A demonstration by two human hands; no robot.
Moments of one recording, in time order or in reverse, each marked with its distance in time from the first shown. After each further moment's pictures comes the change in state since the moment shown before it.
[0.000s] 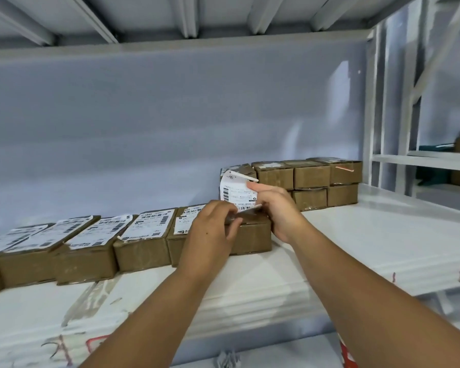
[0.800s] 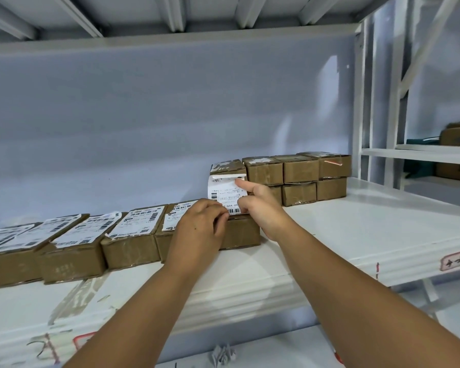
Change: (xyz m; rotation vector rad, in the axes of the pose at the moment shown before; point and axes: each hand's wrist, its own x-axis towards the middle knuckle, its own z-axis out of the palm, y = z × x) left_hand -0.001 -0.002 0.002 0.059 -0.029 0.037; right_hand -0.012 0.001 0.001 -0.466 -0.061 -0.054
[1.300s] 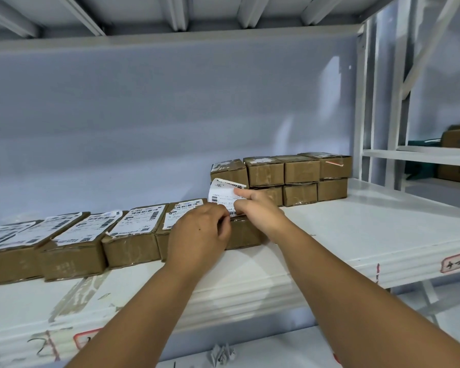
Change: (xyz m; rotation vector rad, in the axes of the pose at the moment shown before) left_hand -0.003 0.006 -0.004 0.152 -0.038 -0.013; right_hand 0.005 0.011 0.006 -0.244 0.050 0.114
